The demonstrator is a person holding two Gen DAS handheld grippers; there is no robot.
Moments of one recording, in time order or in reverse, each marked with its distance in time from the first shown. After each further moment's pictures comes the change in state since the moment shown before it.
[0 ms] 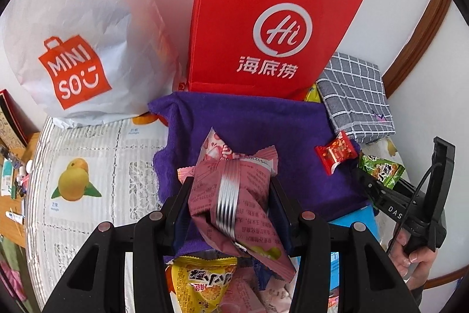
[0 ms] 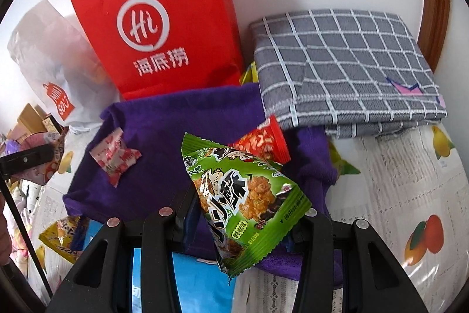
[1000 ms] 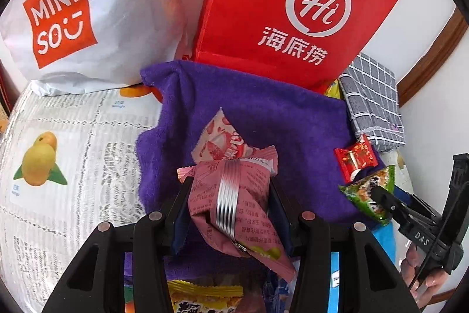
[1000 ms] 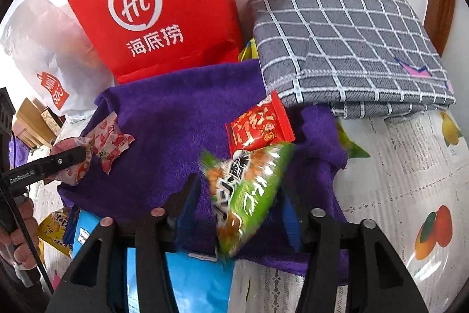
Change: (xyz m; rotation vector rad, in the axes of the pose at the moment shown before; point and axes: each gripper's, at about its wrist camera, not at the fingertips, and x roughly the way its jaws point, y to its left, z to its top) left arm 0.058 0.015 -0.008 -0.113 0.022 -0.035; right arm 0.011 0.000 -0.002 -0.003 0.064 0.002
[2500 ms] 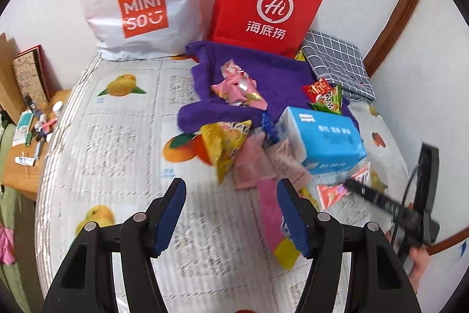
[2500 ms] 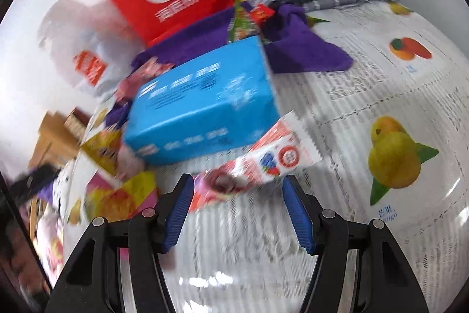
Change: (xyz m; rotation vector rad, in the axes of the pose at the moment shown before) left arm -0.157 0.023 -0.147 0.081 -0.055 0.033; right arm -0.077 0.022 -0.161 0.289 0.013 0.077
